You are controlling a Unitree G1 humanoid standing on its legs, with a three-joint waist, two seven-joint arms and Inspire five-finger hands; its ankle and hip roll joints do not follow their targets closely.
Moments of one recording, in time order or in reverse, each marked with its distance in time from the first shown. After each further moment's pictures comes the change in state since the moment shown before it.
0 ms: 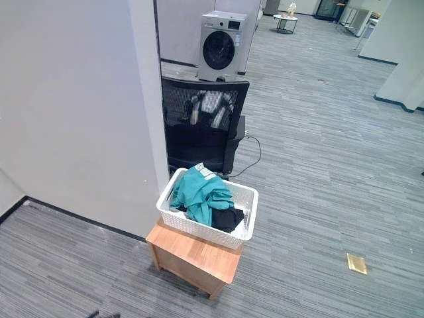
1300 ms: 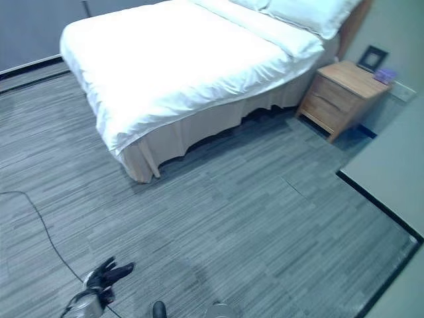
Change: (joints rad) left arm -0.105 -0.014 -0.112 0.031 0.019 -0.107 0.115; right arm 0.062 -0.033 0.149 -0.129 -0.098 -0.028 -0.123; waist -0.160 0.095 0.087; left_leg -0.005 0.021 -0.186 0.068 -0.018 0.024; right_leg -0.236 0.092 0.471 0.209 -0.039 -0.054
